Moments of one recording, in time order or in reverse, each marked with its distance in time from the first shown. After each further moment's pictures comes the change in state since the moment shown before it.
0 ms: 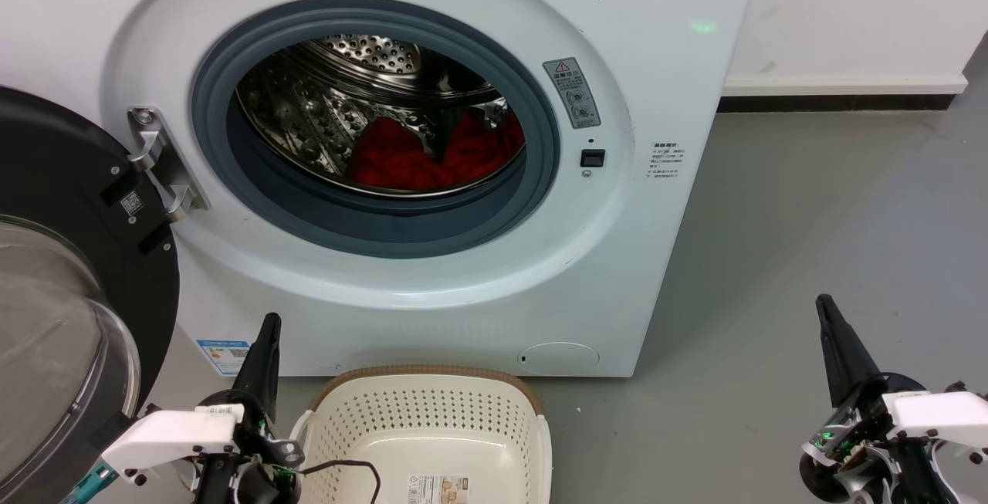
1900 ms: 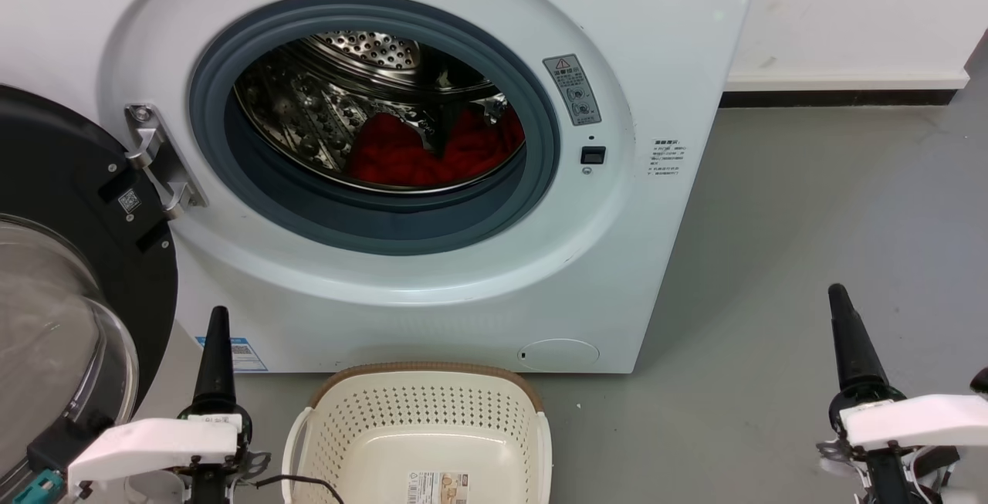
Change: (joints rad) left arm 0.046 -0.003 0.053 -0.080 0.423 0.033 -0.149; right arm 0.043 0.003 0.009 -0.074 -0.581 0.000 -0.150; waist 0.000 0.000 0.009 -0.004
